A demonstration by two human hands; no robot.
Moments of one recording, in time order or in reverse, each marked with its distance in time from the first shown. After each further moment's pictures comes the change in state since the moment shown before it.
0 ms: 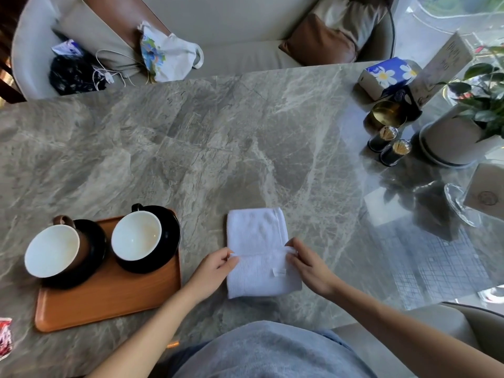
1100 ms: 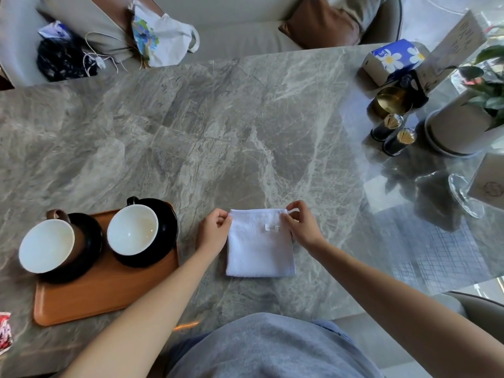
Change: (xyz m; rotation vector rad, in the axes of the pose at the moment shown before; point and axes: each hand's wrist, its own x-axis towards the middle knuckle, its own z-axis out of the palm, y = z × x) left_hand 0.077 -0.003 -0.001 0.062 0.496 -0.089; right_hand 0.074 0.000 -0.004 0.231 0.333 0.186
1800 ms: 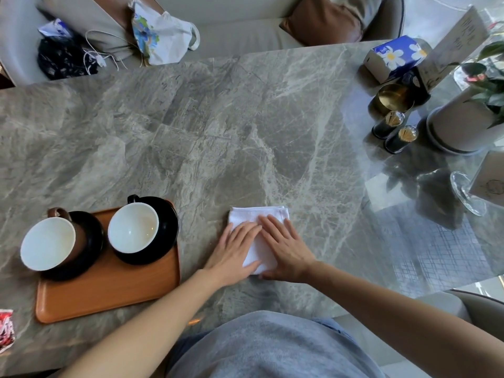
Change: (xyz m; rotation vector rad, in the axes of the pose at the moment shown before) left_hand -0.052 -0.009 0.007 0.877 -0.374 0.677; right_hand -0.034 0.030 0.020 -1.142 -0.382 -0.641
